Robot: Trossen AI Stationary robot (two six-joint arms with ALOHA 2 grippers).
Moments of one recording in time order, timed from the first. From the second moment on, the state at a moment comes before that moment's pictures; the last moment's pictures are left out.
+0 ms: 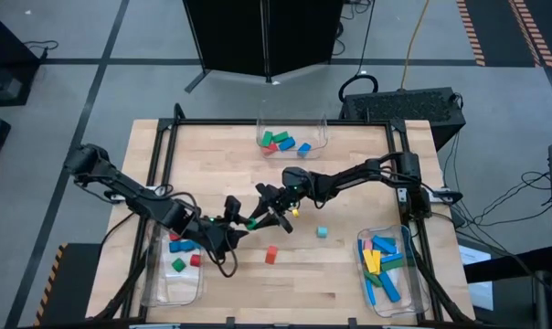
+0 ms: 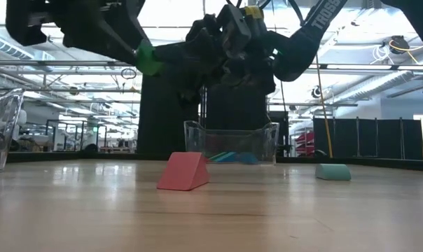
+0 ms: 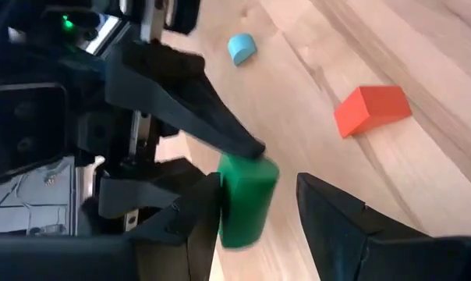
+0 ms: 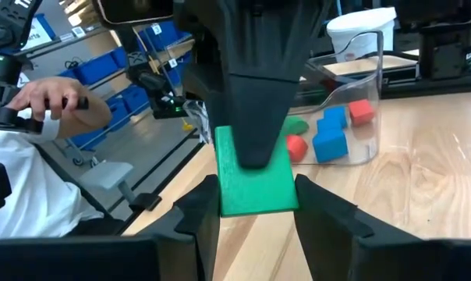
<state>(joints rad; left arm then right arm) -0.48 1.36 0.85 -0.27 -0.50 0.37 -0.07 2.04 1.11 0.78 -0.66 0.28</state>
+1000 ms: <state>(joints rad) -0.43 1.36 0.85 -0.26 -0.47 0.41 -0.07 2.04 1.11 0.78 -0.67 0.28</state>
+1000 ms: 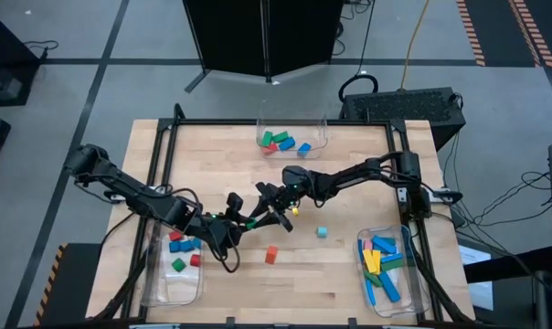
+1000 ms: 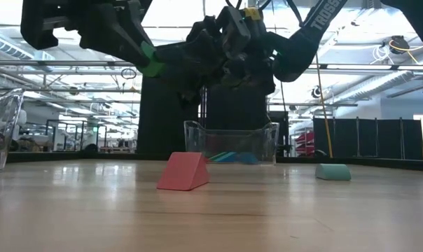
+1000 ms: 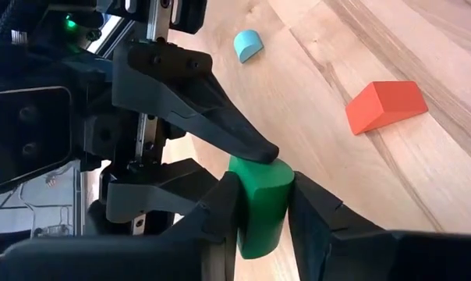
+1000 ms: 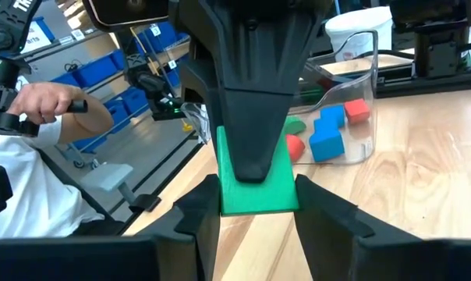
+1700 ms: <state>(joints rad) -0.55 1.36 0.90 -0.48 -0.67 0.05 -0.12 2.04 1.11 0.45 -0.57 0.09</state>
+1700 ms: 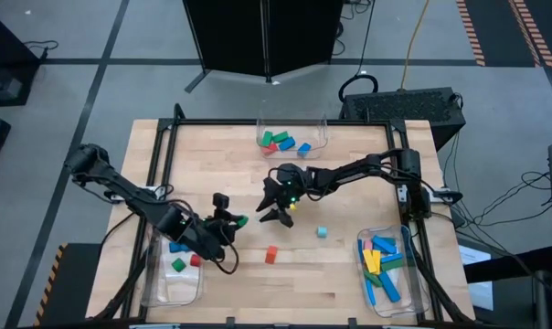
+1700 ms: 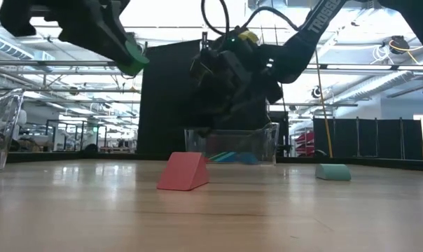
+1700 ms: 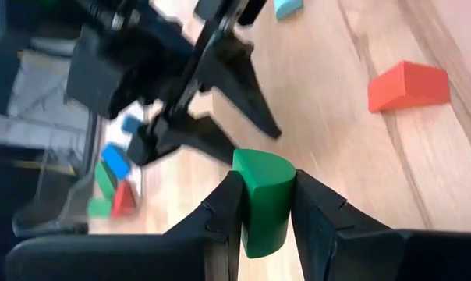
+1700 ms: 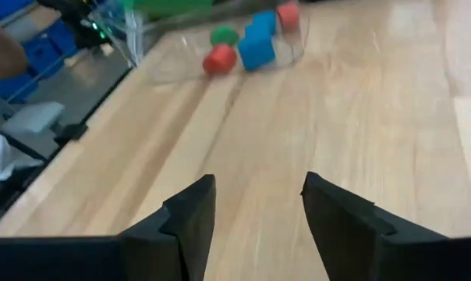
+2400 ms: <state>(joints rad) -0.62 1.36 1.09 -1.09 -0.50 -0.45 -0.12 2.02 1.11 0.14 -0.49 0.02</state>
